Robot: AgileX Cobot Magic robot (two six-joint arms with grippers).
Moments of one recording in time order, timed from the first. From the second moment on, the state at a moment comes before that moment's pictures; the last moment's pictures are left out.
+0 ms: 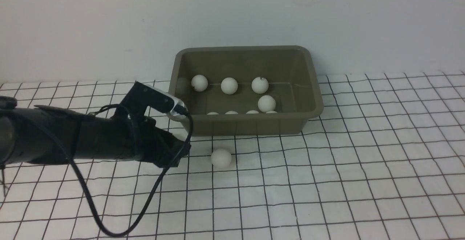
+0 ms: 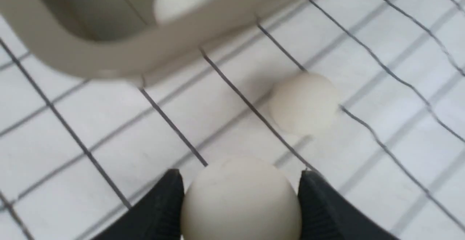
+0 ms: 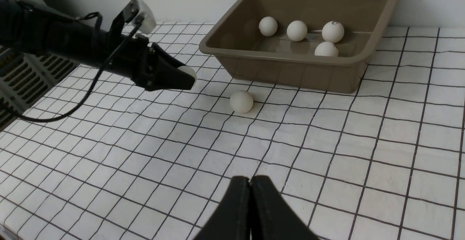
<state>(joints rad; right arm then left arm) 0.48 0.20 -0.61 0.20 0.94 0.11 -0.14 1.68 -0.81 -1.46 0.44 1.70</state>
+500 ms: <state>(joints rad) 0.48 0.20 -0.61 0.19 0.87 0.11 -0.20 1.83 -1.21 -1.48 0.43 1.49</state>
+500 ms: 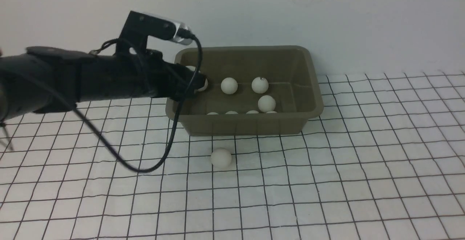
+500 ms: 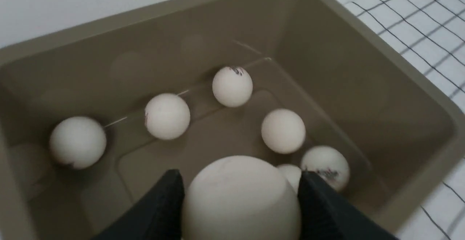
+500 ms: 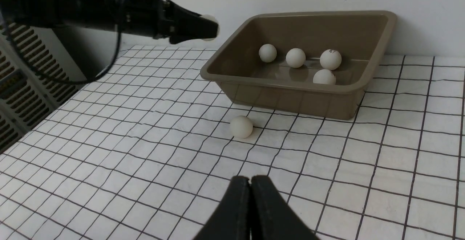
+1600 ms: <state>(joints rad) 0.48 0.20 -0.61 0.27 0.87 0.11 -0.09 1.74 -1.54 -0.62 0.96 0.92</state>
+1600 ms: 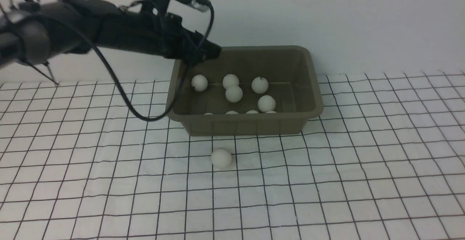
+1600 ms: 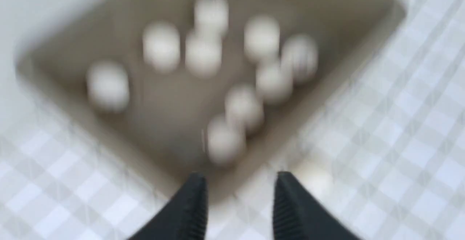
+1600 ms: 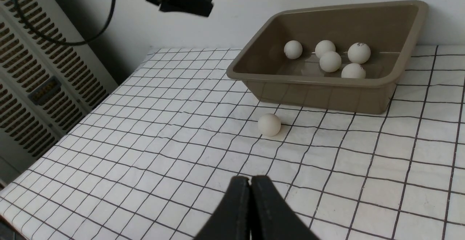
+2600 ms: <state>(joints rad) 0.48 0.20 -0.61 0.29 0.90 0.11 -0.44 1.71 -0.82 -1.72 0.10 1.69</state>
